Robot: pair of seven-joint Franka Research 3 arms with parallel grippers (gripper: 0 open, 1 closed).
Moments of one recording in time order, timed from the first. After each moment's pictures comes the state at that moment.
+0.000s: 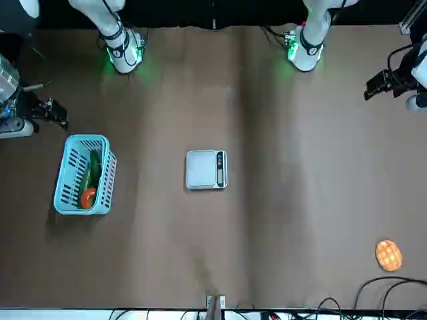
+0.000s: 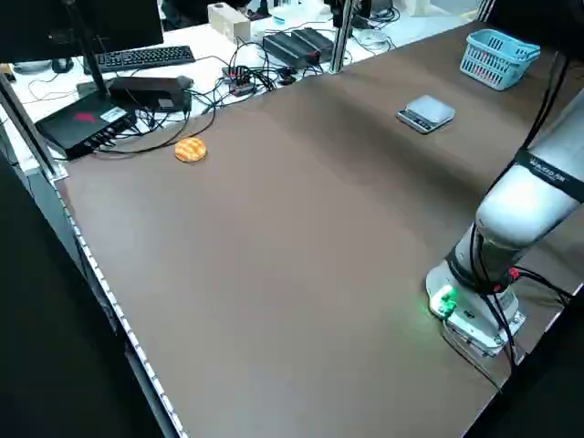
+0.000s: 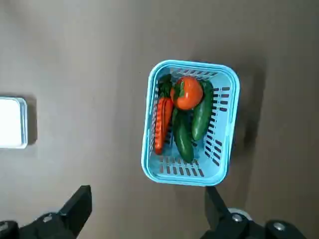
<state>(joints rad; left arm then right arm) 0.02 -0.09 -0.03 -1.64 -0.03 1.42 -0.08 -0.05 -0.04 0.08 -1.68 -0.02 1.66 -0.05</state>
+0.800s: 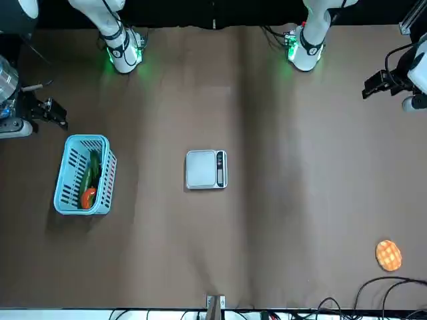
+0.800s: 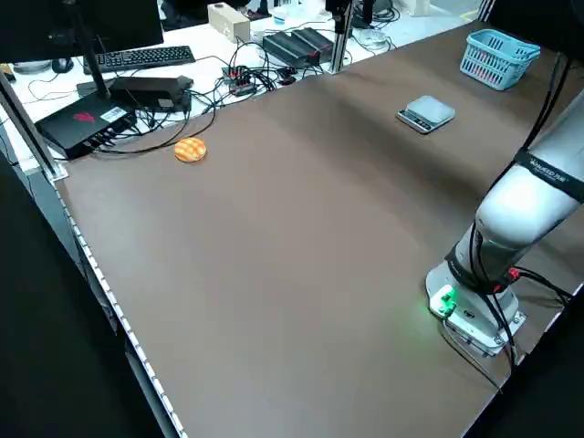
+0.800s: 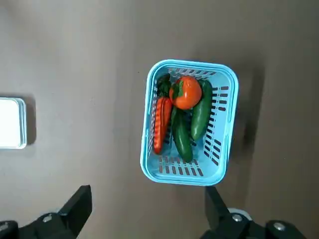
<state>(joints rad) 0.02 -0.09 -0.02 -1.67 -0.03 1.41 -0.08 -0.05 -0.03 0.08 -1.68 -0.02 1.66 -0.05</state>
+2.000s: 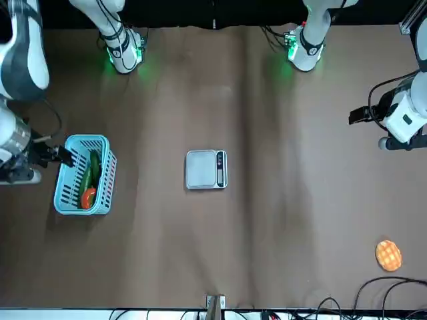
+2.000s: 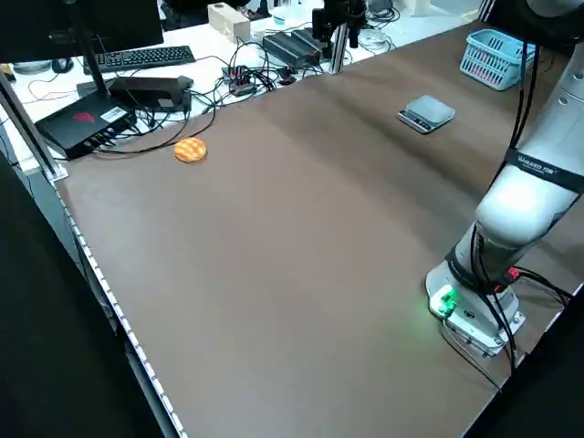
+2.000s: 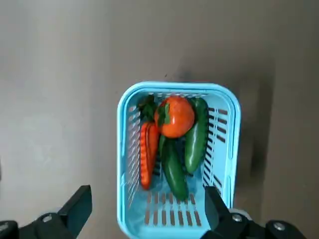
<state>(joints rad) 0.00 0.08 -0.03 -1.62 -0.03 1.44 -0.08 -0.12 0.18 0.08 -1.72 -0.02 1.91 -0.05</state>
